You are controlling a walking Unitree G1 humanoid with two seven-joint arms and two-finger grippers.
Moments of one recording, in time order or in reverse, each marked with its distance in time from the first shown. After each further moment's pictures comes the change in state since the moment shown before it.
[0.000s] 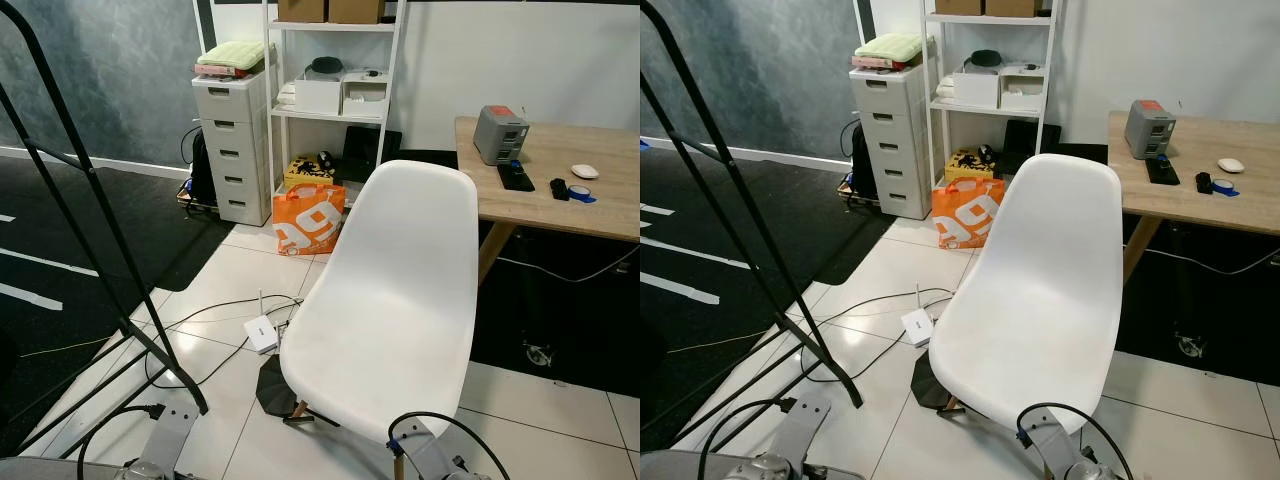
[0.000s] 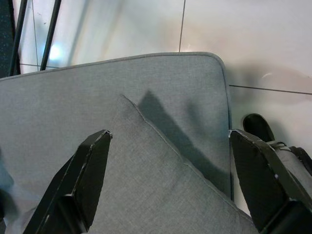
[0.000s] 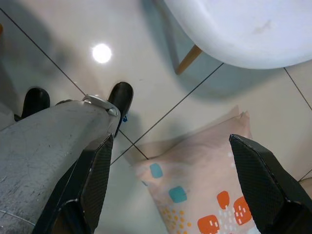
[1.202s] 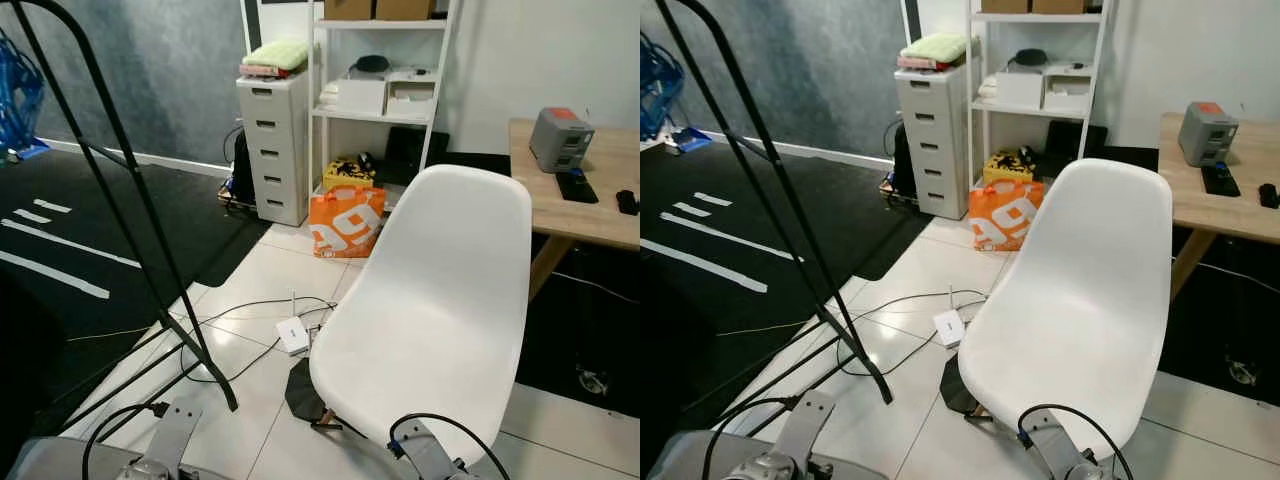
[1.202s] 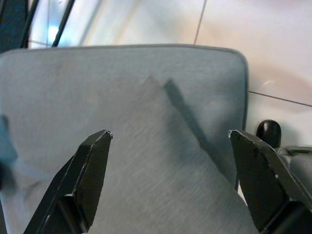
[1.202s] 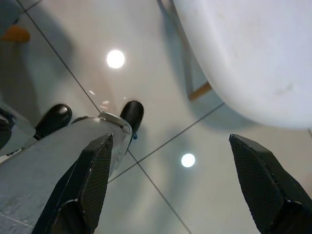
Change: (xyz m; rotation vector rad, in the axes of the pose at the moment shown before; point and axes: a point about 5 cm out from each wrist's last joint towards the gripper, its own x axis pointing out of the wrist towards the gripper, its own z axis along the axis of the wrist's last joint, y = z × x) left arm 0.000 -0.004 0.003 -0.003 -0.008 -0.032; right arm 0.000 0.004 -0.006 0.010 0.006 0.024
